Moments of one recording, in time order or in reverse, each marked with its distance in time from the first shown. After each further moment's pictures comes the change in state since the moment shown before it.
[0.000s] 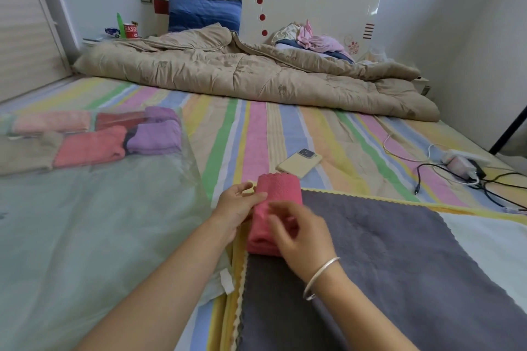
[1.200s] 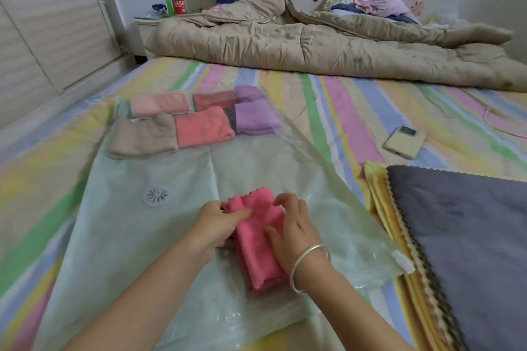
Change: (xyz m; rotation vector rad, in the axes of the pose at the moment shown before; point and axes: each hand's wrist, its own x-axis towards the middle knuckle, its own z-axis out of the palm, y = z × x) left_hand -0.067 0.029 -0.280 0.315 0.179 -0.148; right_hand -0.017 -0.168 0.209 -0.068 -0.357 0.222
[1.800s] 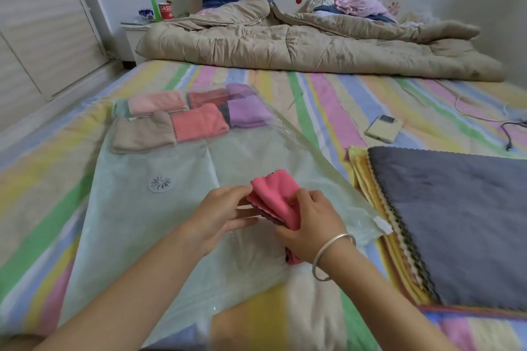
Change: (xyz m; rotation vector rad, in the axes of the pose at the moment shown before) left_hand -0.055 0.011 -0.008 -0.189 -0.267 0.070; right_hand -0.048 -0.008 -0.039 -0.284 0.005 0.062
